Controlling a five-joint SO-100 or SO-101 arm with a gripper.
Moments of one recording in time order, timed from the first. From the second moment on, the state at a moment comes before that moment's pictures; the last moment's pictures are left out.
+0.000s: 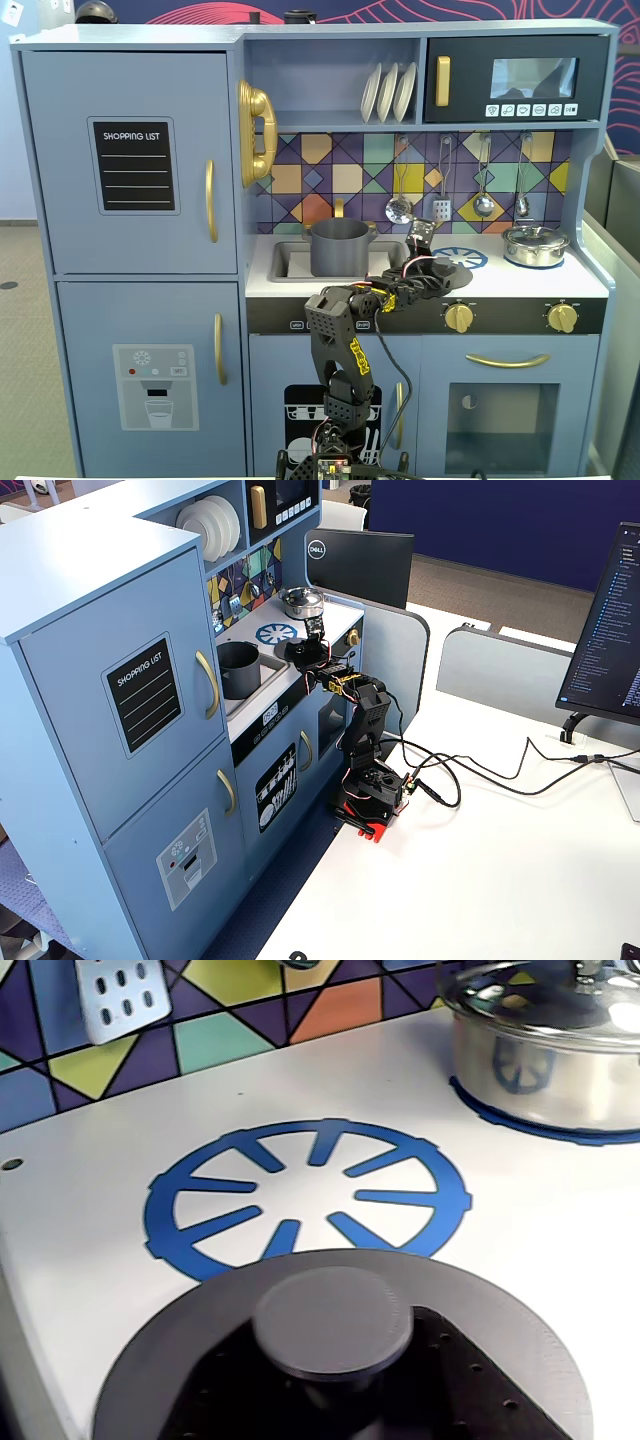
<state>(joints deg) 32.4 108.2 124.6 -17.9 -90.5</state>
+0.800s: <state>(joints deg) 23.7 116.6 101.5 2.9 -88.8</state>
